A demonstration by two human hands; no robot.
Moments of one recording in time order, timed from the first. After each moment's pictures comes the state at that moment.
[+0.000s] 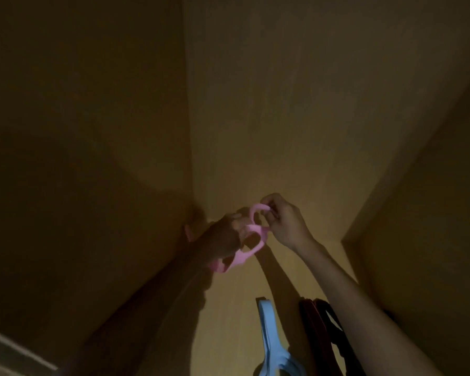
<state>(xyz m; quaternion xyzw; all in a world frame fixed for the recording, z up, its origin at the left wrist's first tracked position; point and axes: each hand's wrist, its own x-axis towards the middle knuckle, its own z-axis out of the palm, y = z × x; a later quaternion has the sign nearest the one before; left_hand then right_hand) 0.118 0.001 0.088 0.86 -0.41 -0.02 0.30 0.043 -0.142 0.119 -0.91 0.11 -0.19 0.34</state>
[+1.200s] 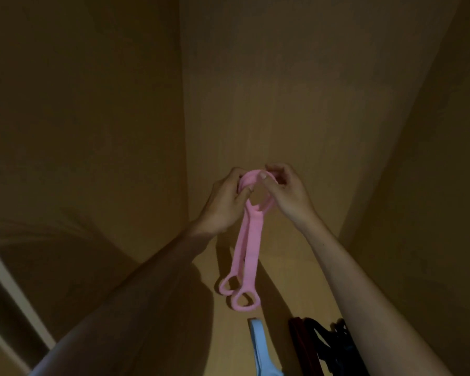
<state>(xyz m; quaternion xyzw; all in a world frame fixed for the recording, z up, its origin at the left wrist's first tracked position) 0.094 -0.005 0.215 0.73 -0.43 0.09 0.52 0.017 -0.134 0.237 -0.78 0.05 -0.33 0.53</state>
